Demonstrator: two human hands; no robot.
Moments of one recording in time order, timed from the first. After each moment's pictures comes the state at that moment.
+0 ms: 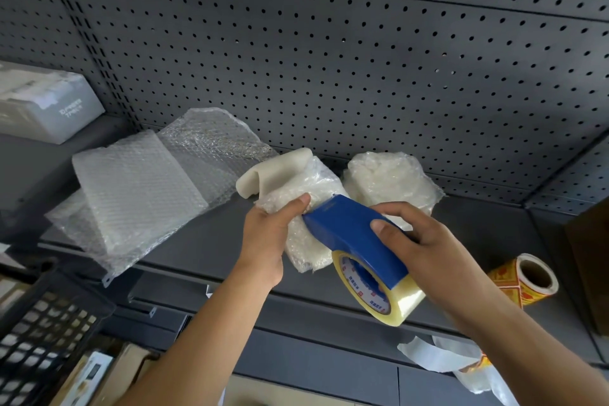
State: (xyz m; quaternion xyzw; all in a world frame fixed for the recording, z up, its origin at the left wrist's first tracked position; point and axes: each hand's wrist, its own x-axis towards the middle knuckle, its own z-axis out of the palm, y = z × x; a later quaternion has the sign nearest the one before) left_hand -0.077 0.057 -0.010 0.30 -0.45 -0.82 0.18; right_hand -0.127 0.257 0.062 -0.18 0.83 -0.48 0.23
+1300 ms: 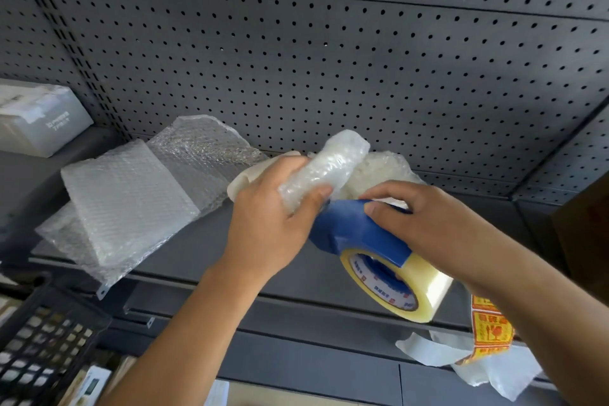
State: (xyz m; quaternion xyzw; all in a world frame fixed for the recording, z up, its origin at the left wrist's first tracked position) left_hand -0.063 0.067 0.046 0.09 -0.83 -0.41 0.37; right_hand -0.138 0.256 0.109 -0.22 0.89 -0.34 0.20
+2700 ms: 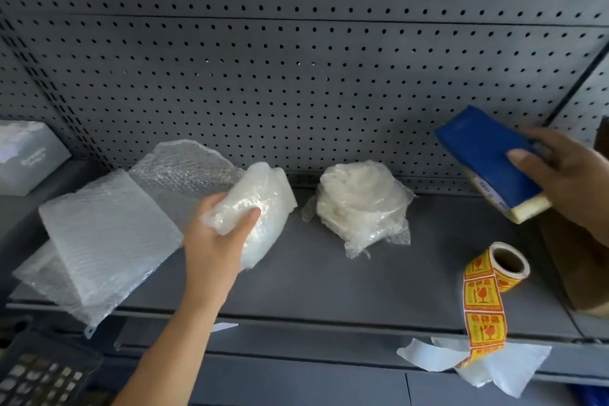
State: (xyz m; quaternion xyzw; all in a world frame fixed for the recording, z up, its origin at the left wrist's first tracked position) left_hand -0.059 0.025 0.006 0.27 -0.70 -0.57 0.33; right_hand -0.229 0.379 0.121 -0.10 0.93 -0.35 -0.03
